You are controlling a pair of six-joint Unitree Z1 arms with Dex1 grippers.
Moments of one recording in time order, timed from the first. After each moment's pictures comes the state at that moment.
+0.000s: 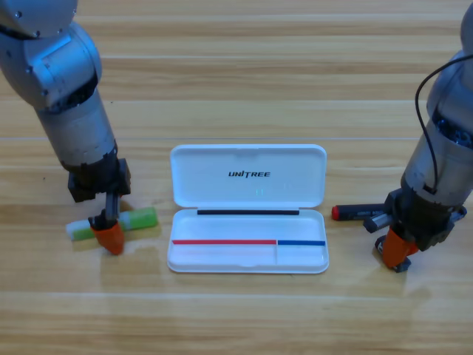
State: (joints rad) arm 0 -0.55 2.05 -1.31 0.74 0.01 0.81; arm 1 0.72 2.02 -1.24 0.71 0.05 0.18
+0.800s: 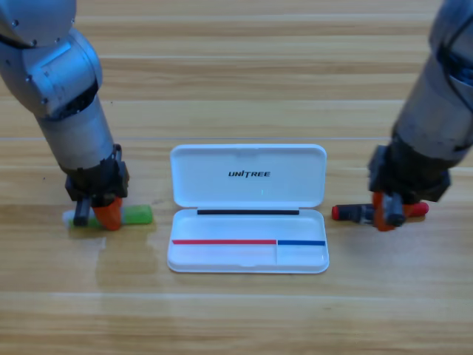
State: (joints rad) arm 0 -0.55 2.05 -1.27 0.69 0.07 0.89; arm 1 0.85 1.91 -1.48 0.96 -0.02 -0.62
